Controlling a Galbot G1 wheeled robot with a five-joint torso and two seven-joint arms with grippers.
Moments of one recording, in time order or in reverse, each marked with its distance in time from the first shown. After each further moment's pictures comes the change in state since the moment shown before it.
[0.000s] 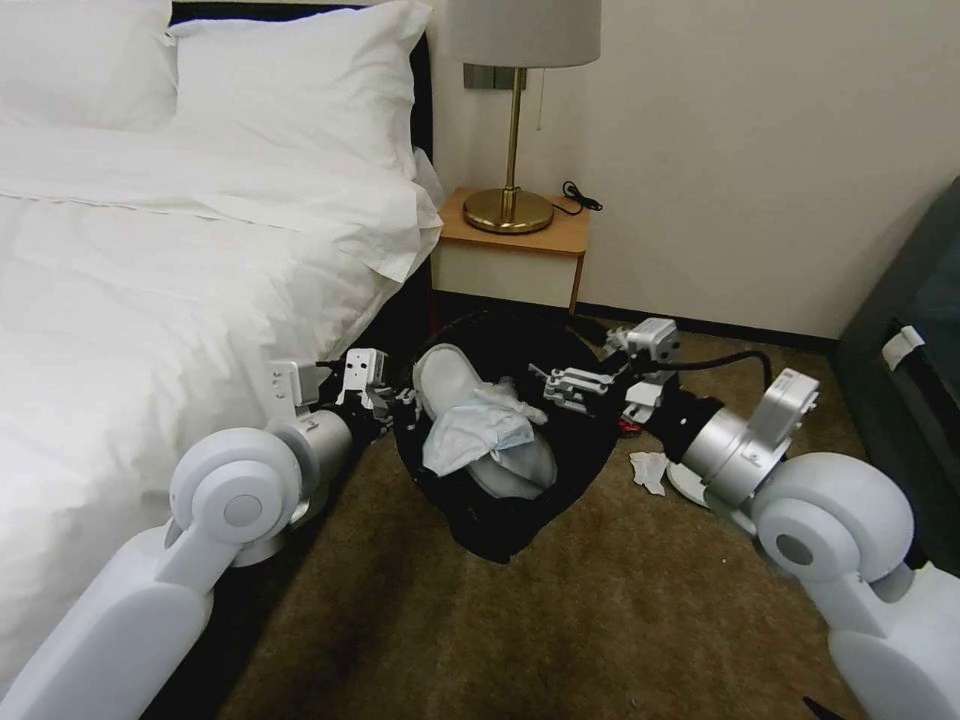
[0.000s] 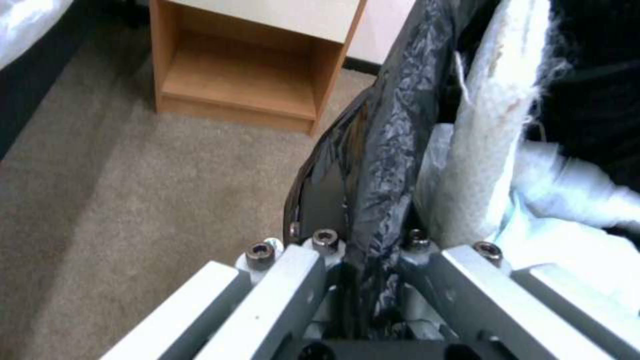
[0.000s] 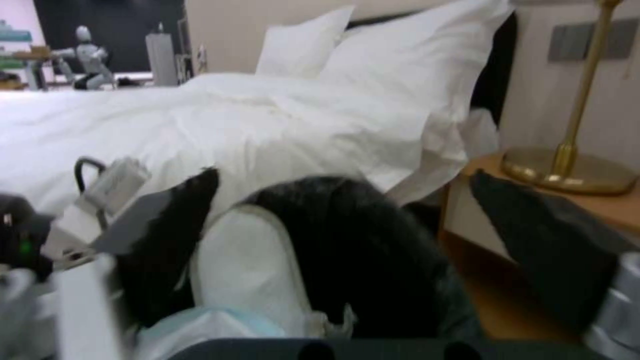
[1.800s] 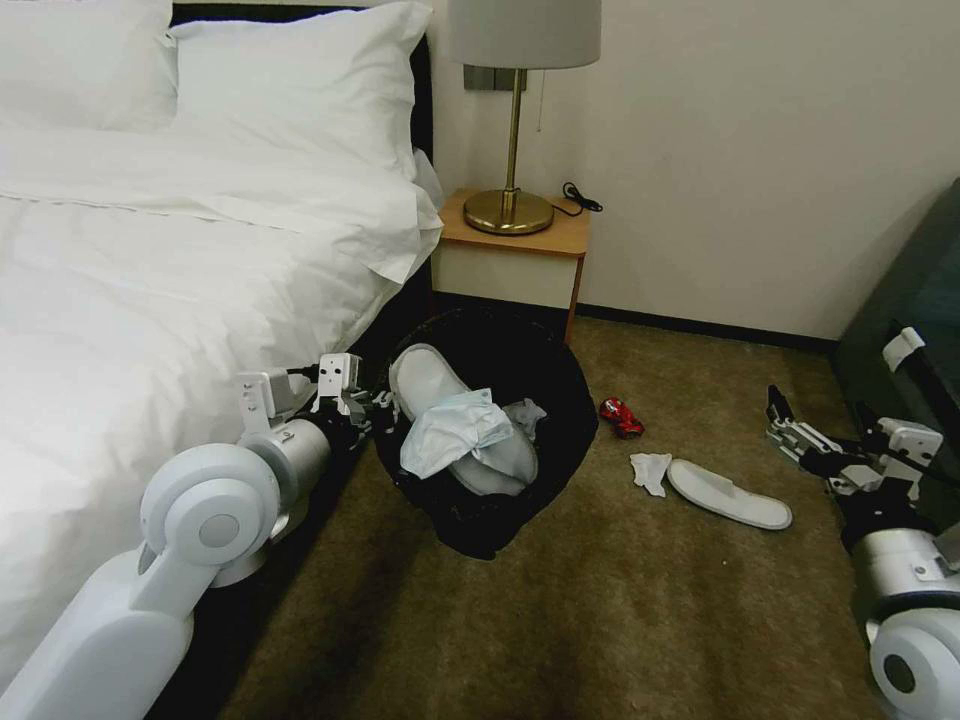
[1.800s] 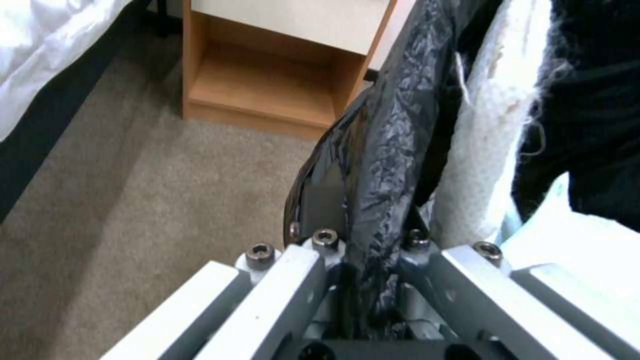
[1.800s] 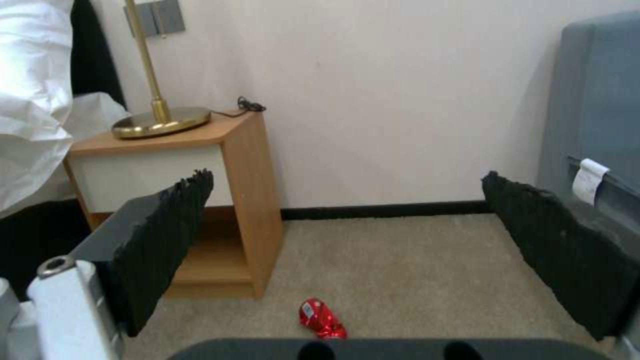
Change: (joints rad) left arm 0.093 -0.013 -0.077 -0.049 0.046 0.000 -0.006; right arm -0.544 0.399 0.508 0.024 -0.281 0.150 0.222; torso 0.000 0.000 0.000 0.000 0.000
